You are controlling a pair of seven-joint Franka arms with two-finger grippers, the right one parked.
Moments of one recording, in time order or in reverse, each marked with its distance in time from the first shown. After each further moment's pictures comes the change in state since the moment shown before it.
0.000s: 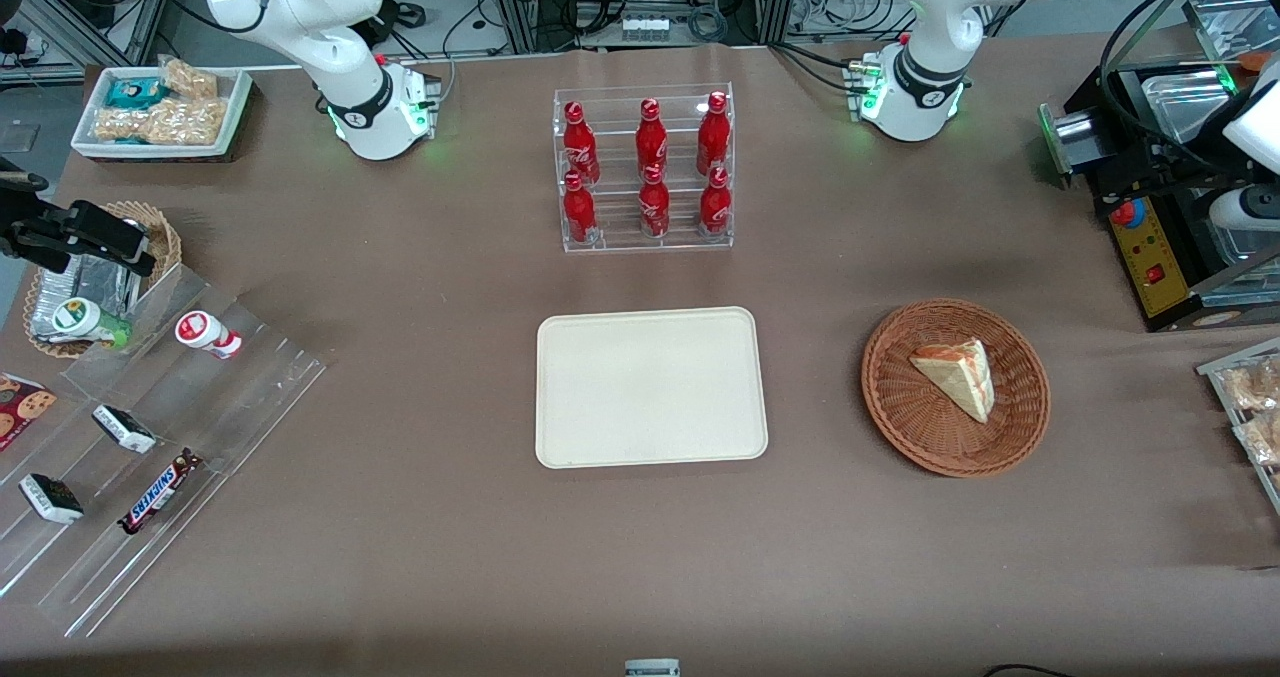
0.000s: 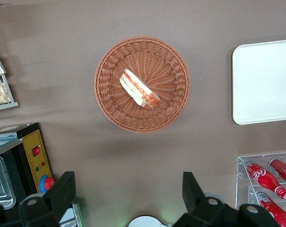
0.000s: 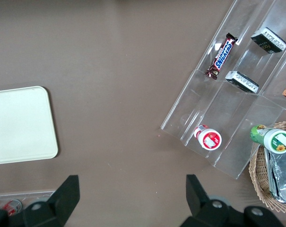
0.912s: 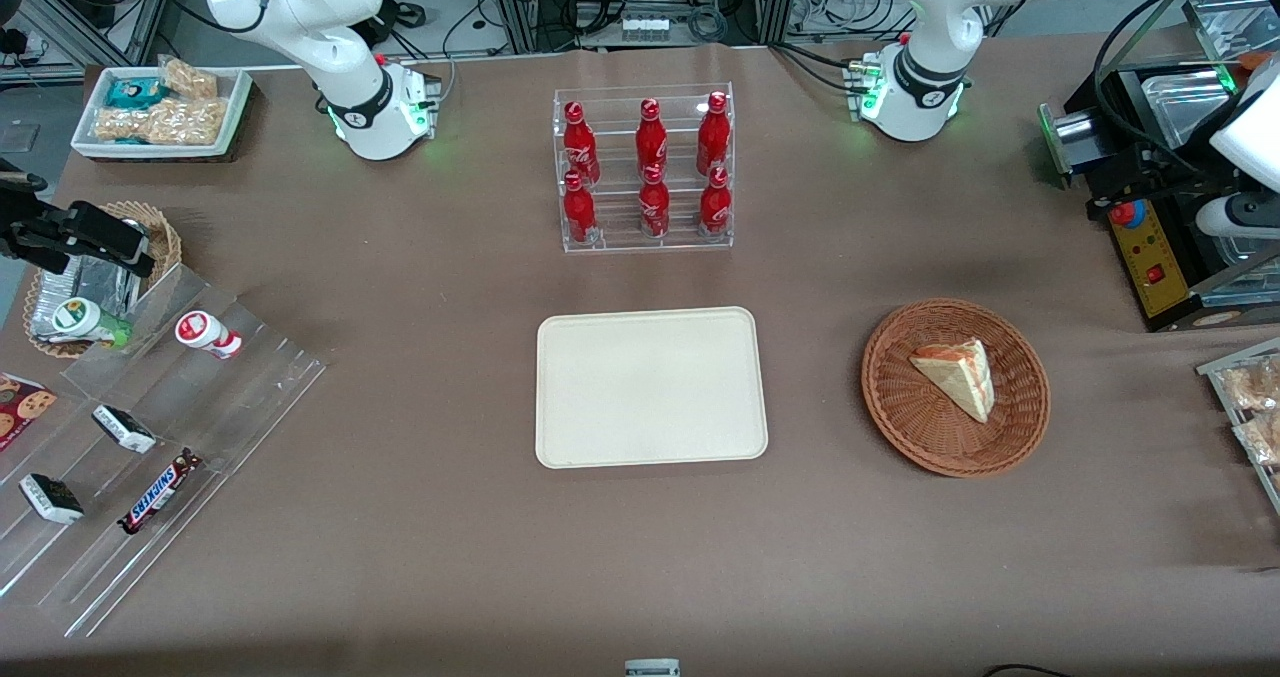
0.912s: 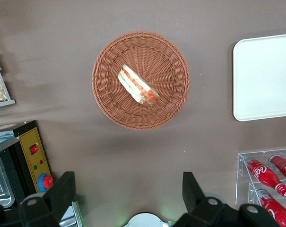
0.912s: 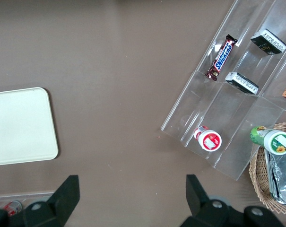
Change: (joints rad) arm -0.002 0.012 -0.005 -0.012 0.000 -0.008 0.000
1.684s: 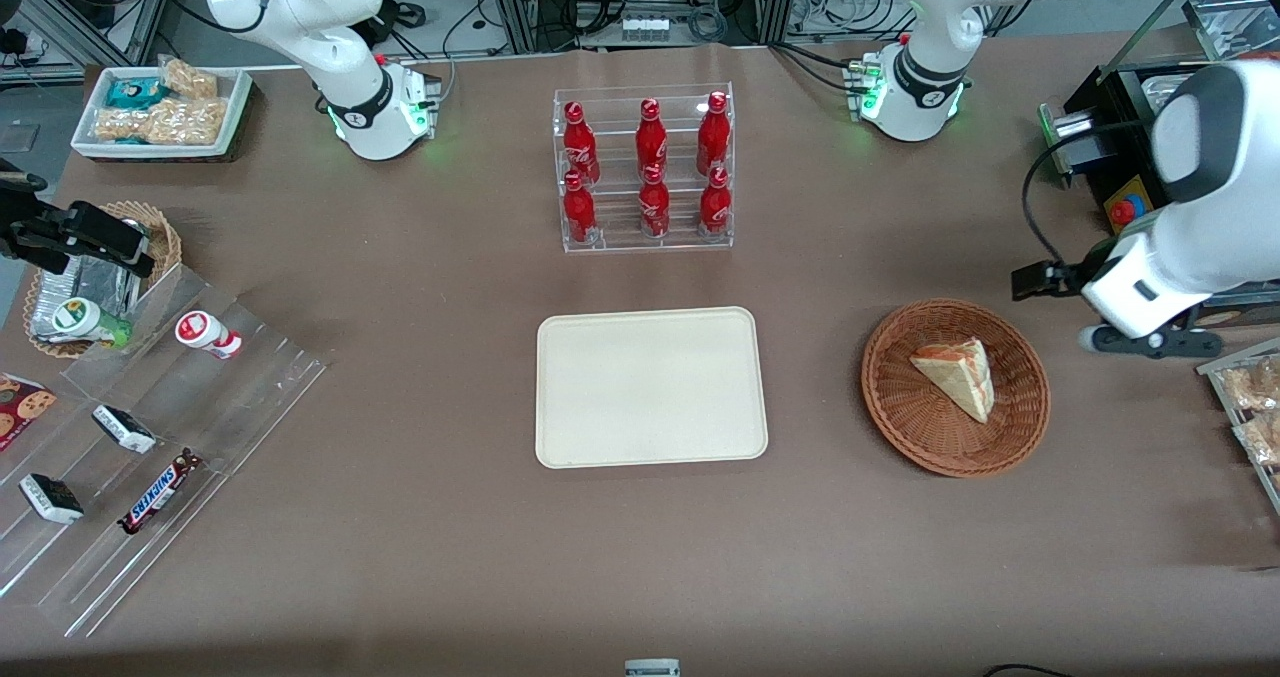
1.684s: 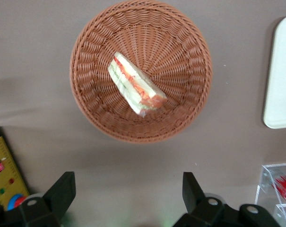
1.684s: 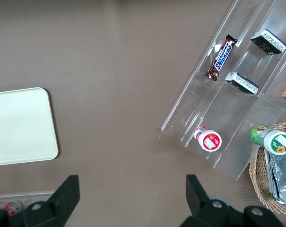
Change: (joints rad) arm 0.001 0.133 0.002 -0.290 0.000 0.313 -0.001
